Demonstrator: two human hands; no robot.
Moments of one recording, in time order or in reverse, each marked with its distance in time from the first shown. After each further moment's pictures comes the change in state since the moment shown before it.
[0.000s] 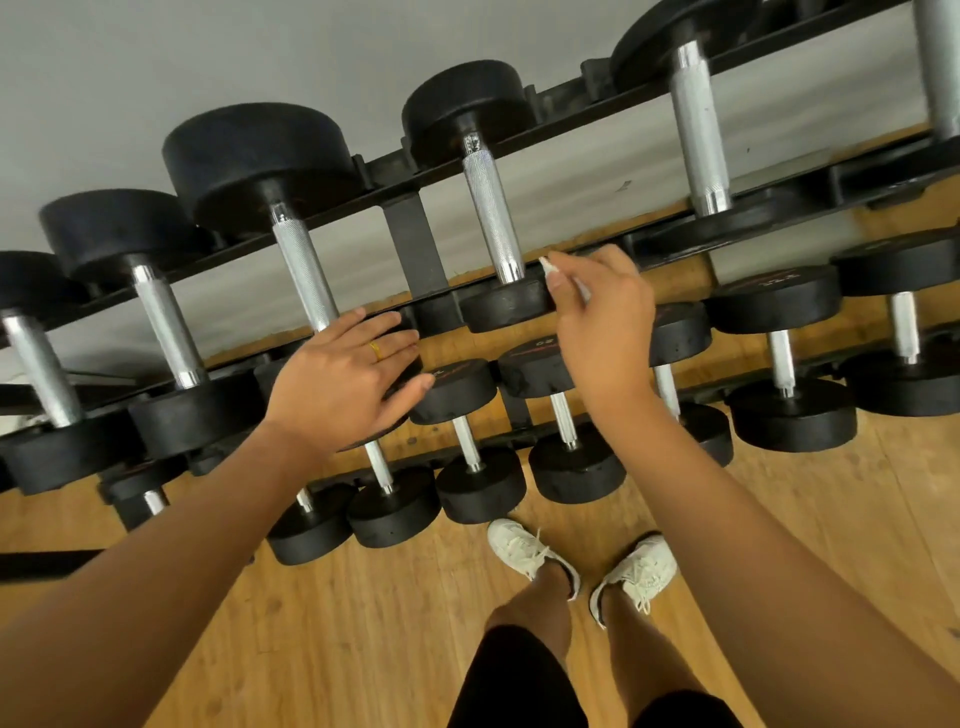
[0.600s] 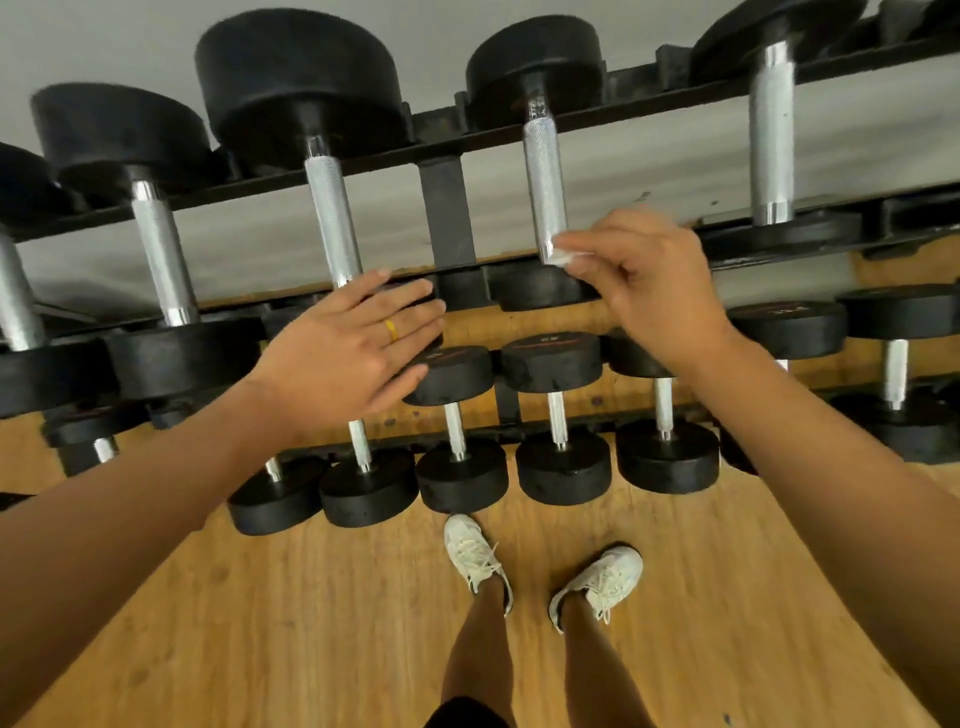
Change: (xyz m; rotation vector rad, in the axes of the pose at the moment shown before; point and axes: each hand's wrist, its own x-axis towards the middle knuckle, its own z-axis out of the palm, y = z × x) left_hand -0.024 -0.014 0.008 0.015 0.013 0.140; right_hand 0.041 0.010 -0.011 -0.098 -0.321 -0.632
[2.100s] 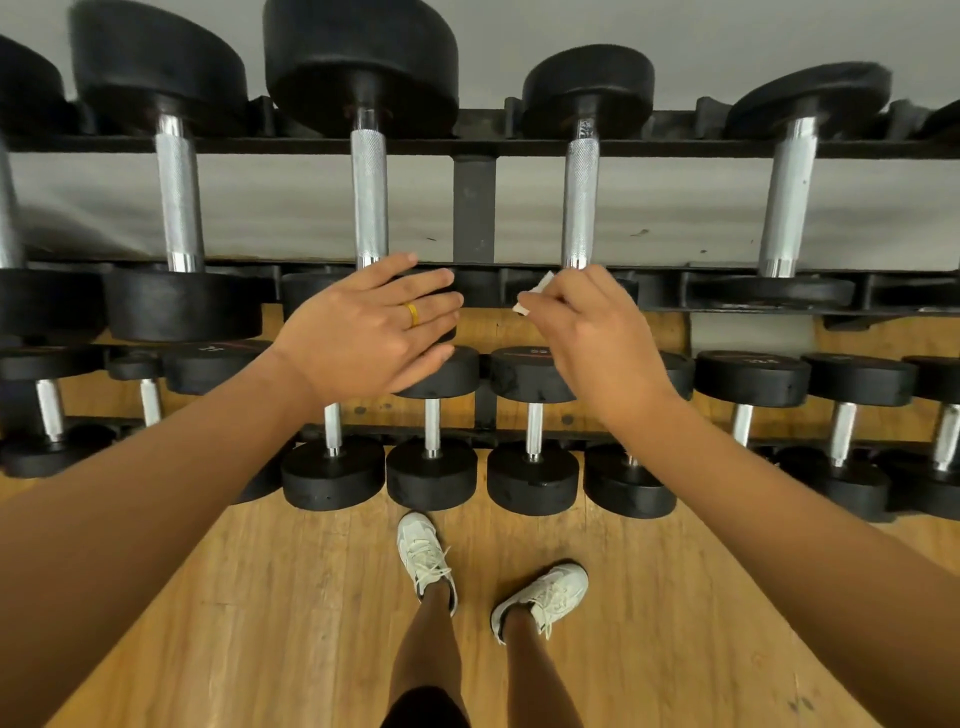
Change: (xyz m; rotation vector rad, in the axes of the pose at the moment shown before) left_hand -0.003 0.009 0.006 0.015 0.171 -0.068; right_hand -0.011 -0.036 0.045 -0.369 -0.149 -0.184
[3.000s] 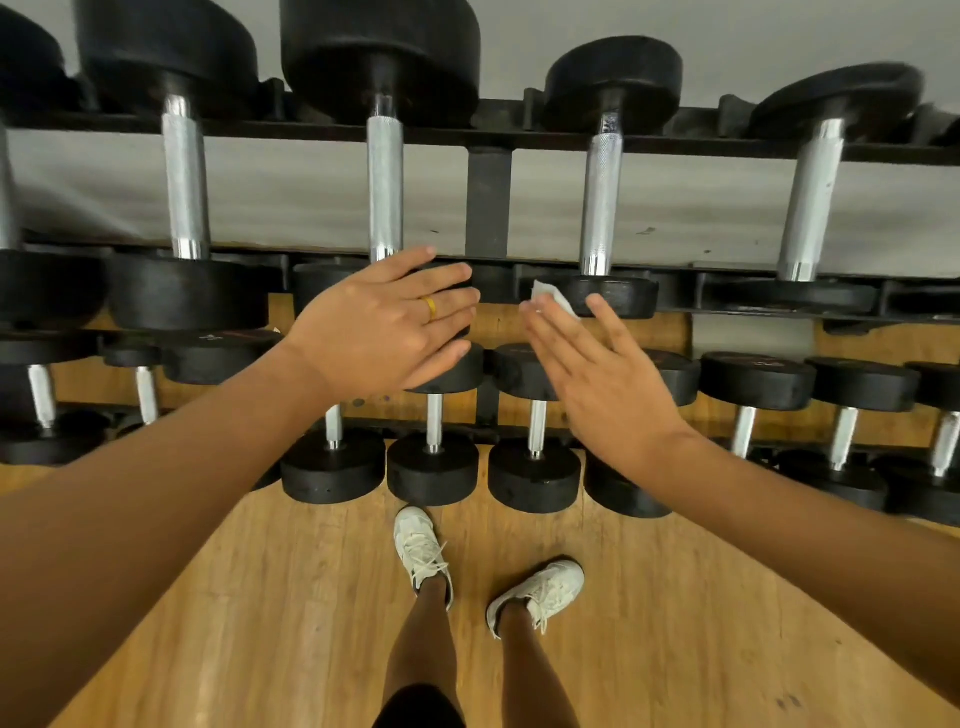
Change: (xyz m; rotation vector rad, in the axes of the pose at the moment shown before) left_hand 0.002 -0.001 0.003 -0.008 0.004 0.001; right_hand -0.034 -0.015 -0.004 -0.756 -0.552 -0.237
